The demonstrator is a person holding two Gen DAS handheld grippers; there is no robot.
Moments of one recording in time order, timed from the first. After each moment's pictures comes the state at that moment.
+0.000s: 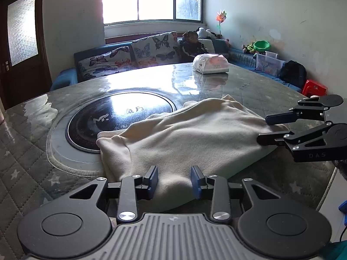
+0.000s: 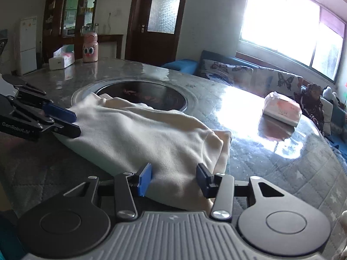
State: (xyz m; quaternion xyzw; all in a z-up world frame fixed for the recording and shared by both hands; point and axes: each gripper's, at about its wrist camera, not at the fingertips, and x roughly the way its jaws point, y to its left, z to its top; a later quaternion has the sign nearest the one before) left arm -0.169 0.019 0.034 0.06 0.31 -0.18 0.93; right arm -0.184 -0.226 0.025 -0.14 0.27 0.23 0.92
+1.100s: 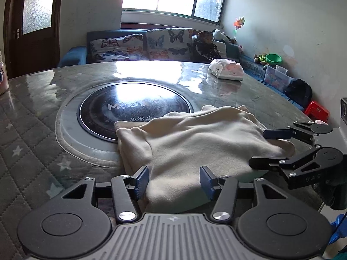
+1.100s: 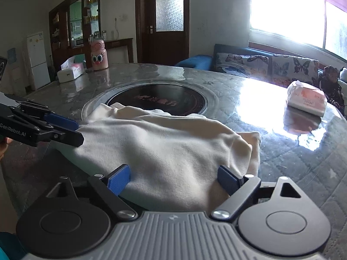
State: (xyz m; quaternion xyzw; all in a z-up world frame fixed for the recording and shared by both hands) left arm -0.156 0.055 0.040 -0.02 0.34 -0.17 0.93; right arm -0.152 -0.210 0.012 -0.08 0.29 0.28 0.91
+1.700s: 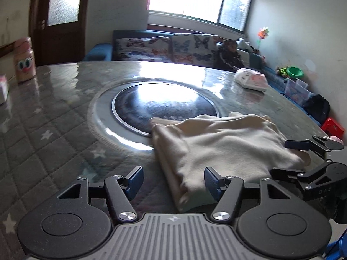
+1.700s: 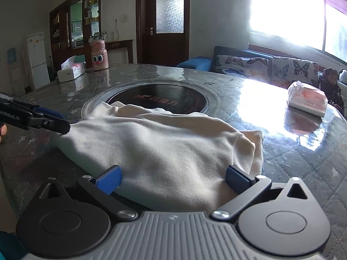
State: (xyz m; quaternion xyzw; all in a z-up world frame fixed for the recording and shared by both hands) left arm -0.169 0.087 0.039 -0.05 0.34 -0.10 0.93; right arm -0.157 -0.206 0.006 -0.09 0.29 0.28 0.91
